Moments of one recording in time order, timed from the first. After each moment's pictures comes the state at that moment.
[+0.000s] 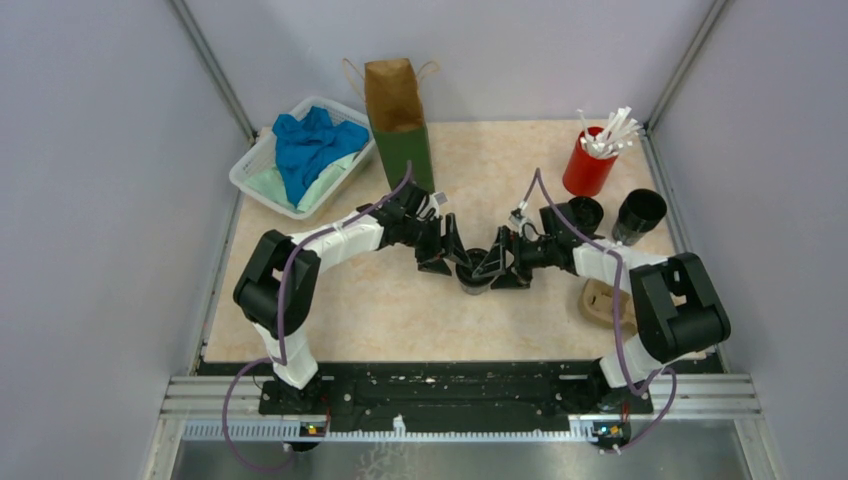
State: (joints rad) left arm -0.58 1.78 1.15 -0.31 0.65 -0.75; right arm 0.31 1.54 0.71 -0.12 -0.87 0.58
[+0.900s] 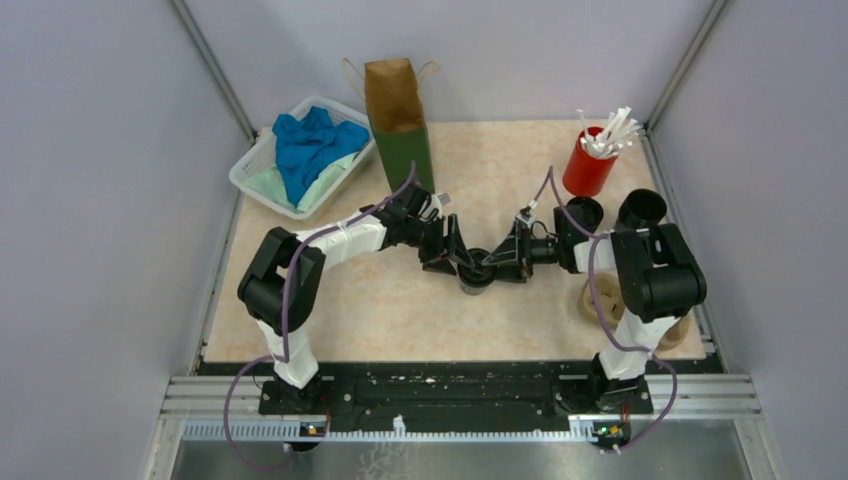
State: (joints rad) left arm -0.58 1.81 1.16 -0.28 0.67 -0.74; right arm 0.18 1.78 0.68 0.26 -1.18 0.74
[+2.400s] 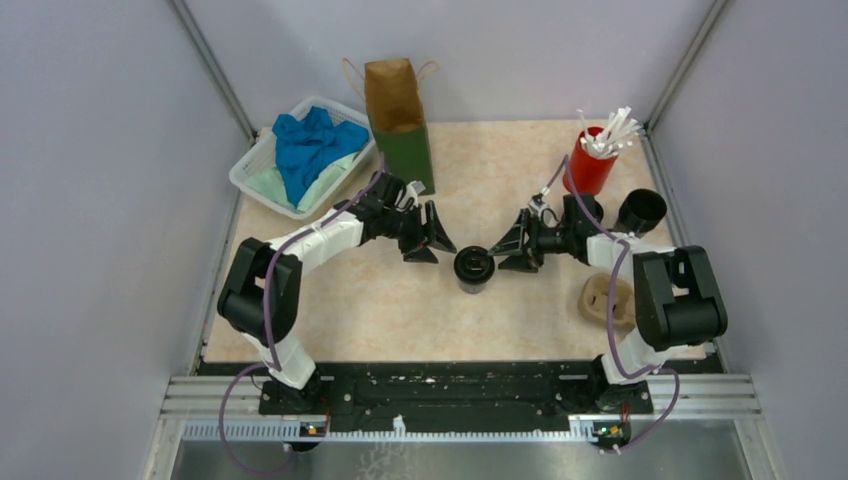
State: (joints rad) left arm -0.49 1.69 1.12 -0.31 0.67 -0.76; right arm 0.15 1.59 0.74 0.00 -1.02 0.67
